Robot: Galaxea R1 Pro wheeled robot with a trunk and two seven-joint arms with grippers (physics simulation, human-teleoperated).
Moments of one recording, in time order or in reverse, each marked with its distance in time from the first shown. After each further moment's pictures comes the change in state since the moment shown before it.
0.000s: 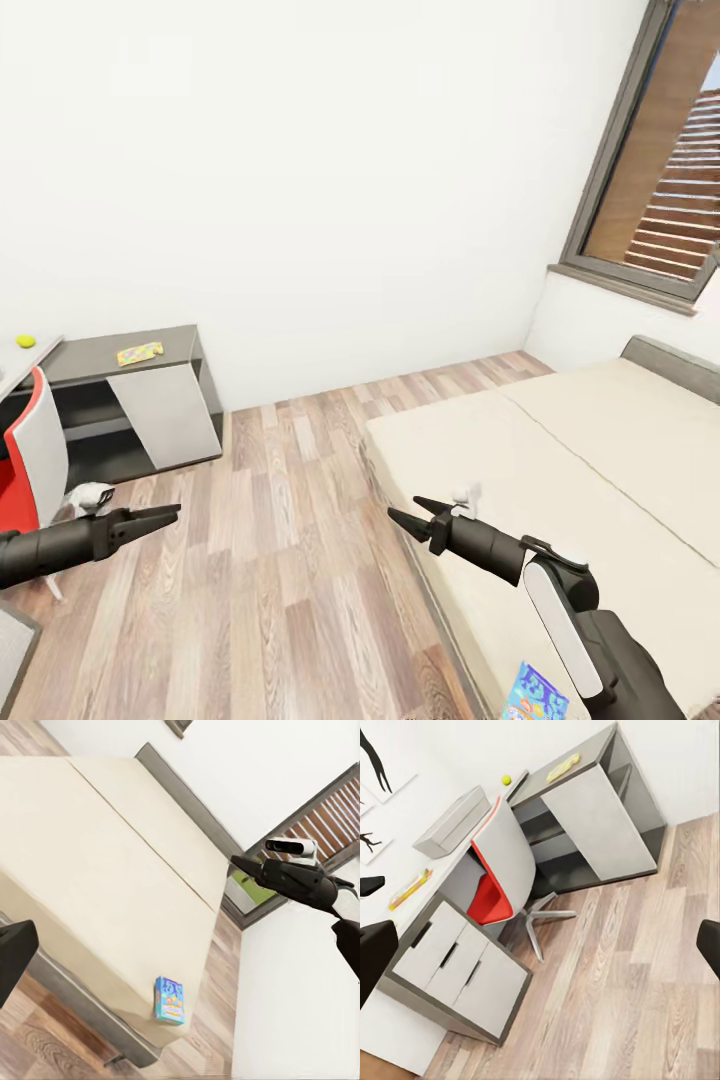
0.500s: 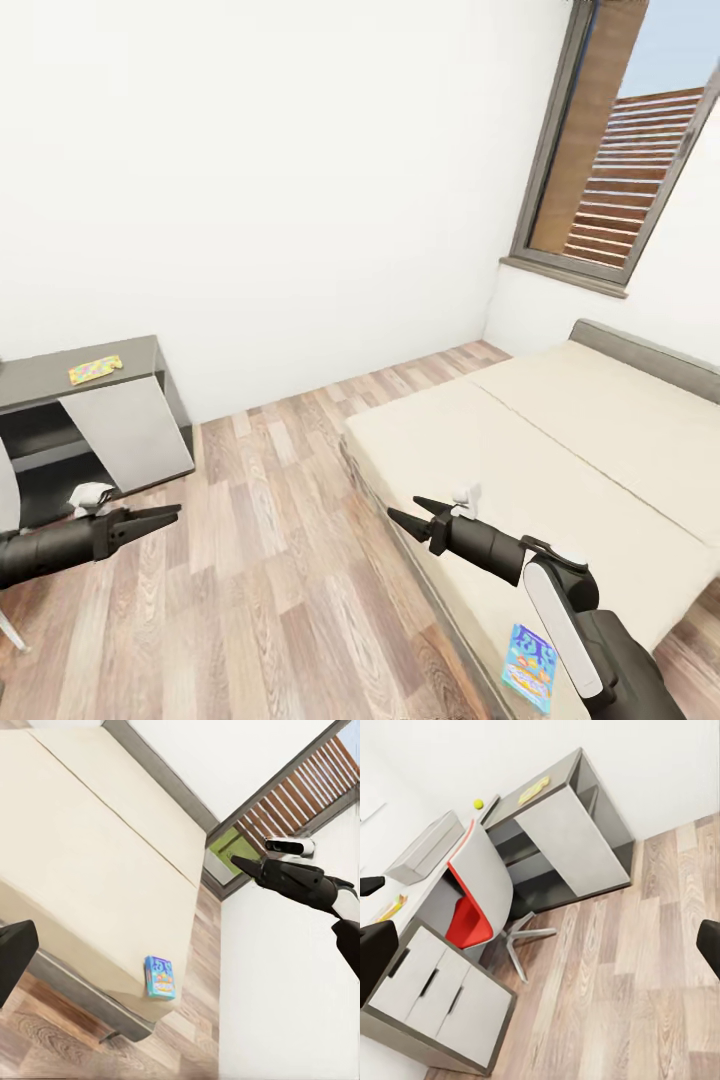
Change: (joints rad) left arm 0.000 0.000 0.000 0.000 0.000 0.001 0.000; right arm 0.000 0.000 0.000 0.001 0.000 0.000 0.000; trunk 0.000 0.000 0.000
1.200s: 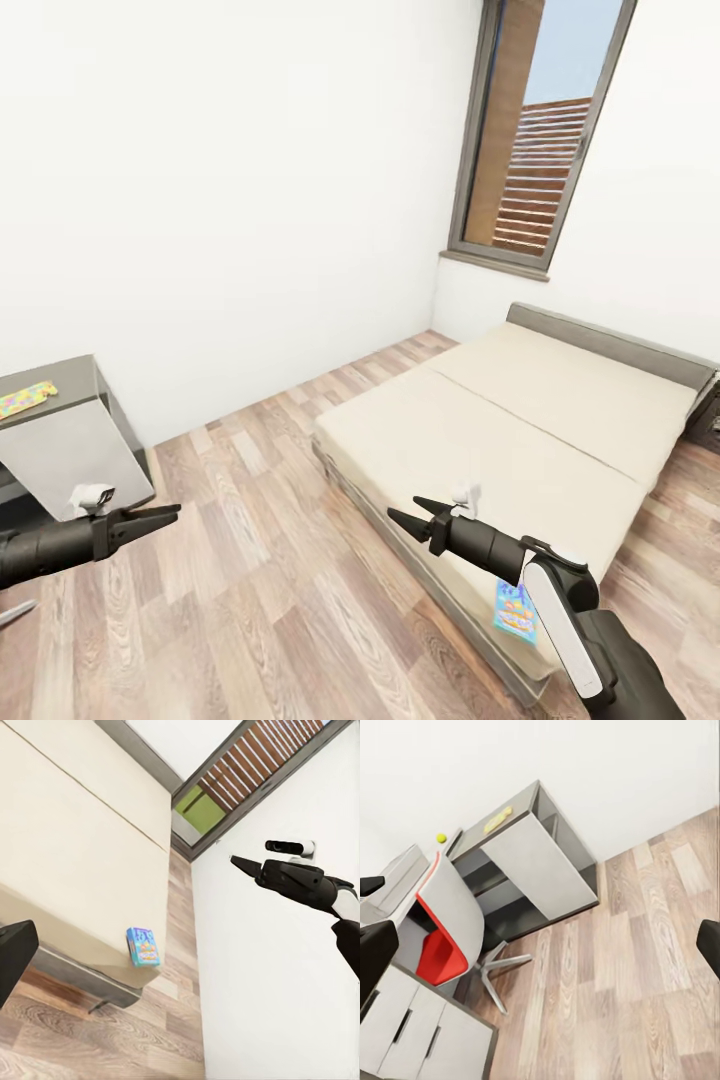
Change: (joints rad) left arm 0.000 0.000 0.000 0.001 0.000 0.000 0.000; right arm 0.000 0.000 0.000 0.001 0.000 0.000 0.000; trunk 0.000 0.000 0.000
